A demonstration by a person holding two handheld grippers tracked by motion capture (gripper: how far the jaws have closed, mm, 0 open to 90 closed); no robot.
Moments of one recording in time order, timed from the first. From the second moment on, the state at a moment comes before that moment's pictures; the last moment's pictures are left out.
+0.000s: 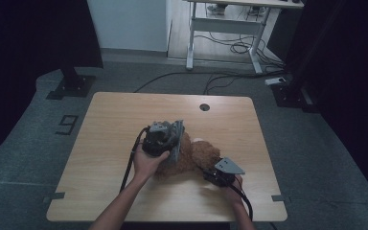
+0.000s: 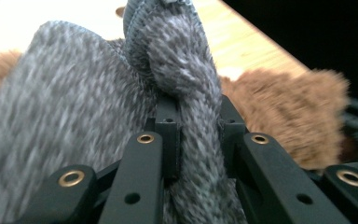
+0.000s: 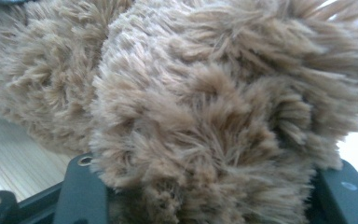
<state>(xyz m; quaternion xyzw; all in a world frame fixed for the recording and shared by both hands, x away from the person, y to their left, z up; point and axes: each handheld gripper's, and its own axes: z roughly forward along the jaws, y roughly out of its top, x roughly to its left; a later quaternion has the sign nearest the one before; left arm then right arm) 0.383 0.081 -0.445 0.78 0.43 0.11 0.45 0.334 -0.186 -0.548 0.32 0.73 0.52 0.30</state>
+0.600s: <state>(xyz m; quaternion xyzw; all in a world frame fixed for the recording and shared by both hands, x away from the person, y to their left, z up) 0.362 0.115 -0.475 0.74 0.44 0.07 0.50 0.327 -0.196 -0.527 0.37 0.73 0.53 0.23</state>
